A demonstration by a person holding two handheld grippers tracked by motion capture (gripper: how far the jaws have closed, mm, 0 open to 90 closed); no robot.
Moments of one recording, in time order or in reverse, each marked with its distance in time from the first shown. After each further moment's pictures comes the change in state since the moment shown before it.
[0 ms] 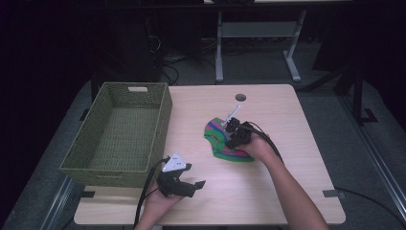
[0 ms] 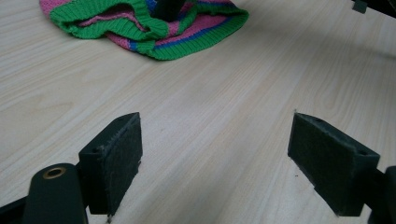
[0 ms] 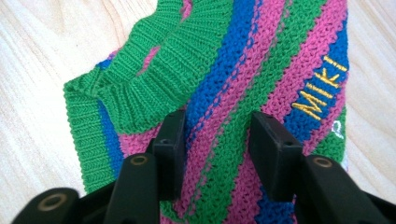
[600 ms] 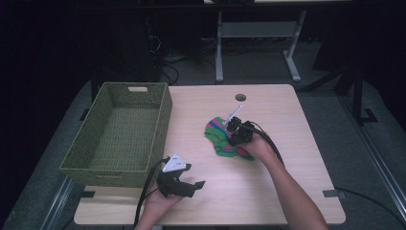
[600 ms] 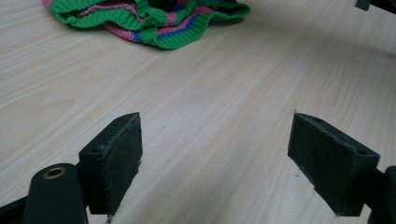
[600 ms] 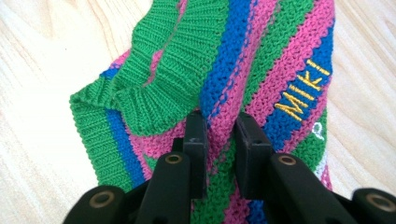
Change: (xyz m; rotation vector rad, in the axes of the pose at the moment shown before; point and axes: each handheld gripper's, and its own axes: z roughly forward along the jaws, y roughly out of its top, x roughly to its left) left arm 0.001 -0.001 -0.001 0.008 0.006 0.001; right arm -0.005 -0.003 -0.002 -0.029 -0.016 0.015
